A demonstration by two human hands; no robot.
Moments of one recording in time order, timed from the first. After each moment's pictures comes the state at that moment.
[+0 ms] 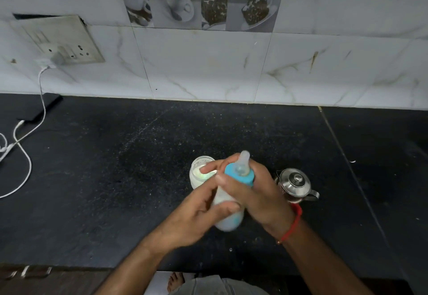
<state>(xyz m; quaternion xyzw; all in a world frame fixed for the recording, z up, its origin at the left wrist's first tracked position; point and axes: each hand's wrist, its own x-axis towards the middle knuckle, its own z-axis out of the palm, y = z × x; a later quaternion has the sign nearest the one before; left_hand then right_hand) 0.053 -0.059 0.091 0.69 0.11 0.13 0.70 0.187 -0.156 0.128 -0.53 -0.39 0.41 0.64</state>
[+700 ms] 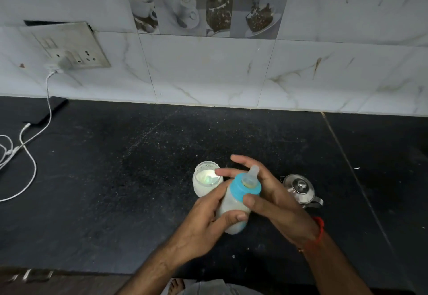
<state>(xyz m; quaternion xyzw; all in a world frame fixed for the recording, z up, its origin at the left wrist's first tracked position) 0.056 -0.071 0.084 0.74 0.13 0.18 0.63 0.211 -0.182 0.122 -0.48 -0.42 0.49 0.59</state>
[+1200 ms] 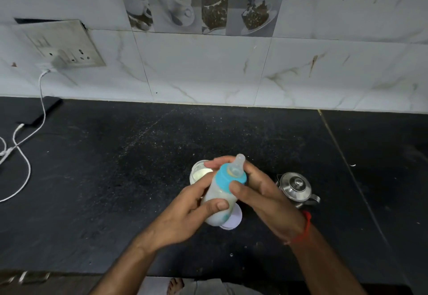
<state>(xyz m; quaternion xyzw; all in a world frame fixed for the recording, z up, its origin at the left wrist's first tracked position) 0.047 -0.038 0.095 0.75 0.10 0.13 0.64 0.201 -0.167 0.132 -0.51 -0.44 0.46 0.58</state>
